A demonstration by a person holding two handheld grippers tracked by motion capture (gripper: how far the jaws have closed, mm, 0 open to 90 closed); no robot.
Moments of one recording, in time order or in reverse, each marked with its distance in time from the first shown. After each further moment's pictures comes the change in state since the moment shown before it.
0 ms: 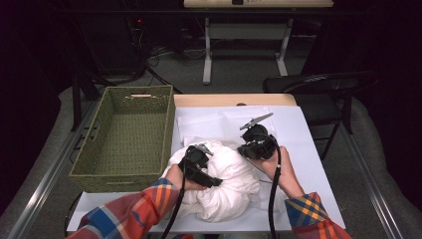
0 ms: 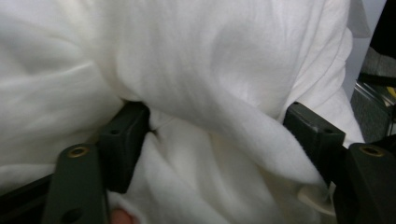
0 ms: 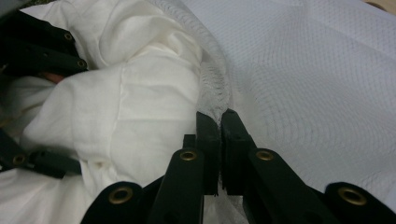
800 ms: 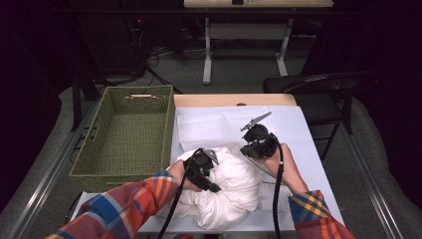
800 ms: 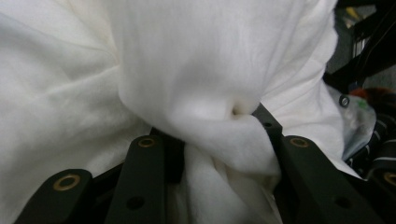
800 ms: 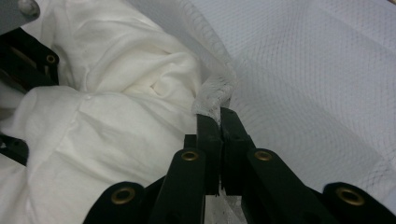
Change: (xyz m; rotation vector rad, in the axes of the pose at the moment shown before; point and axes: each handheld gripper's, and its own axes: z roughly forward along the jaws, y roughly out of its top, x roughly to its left) left arm 0.003 0.003 0.001 0.139 -0.153 0.211; right arm -0.011 0.000 0.006 0.046 0.010 -0.068
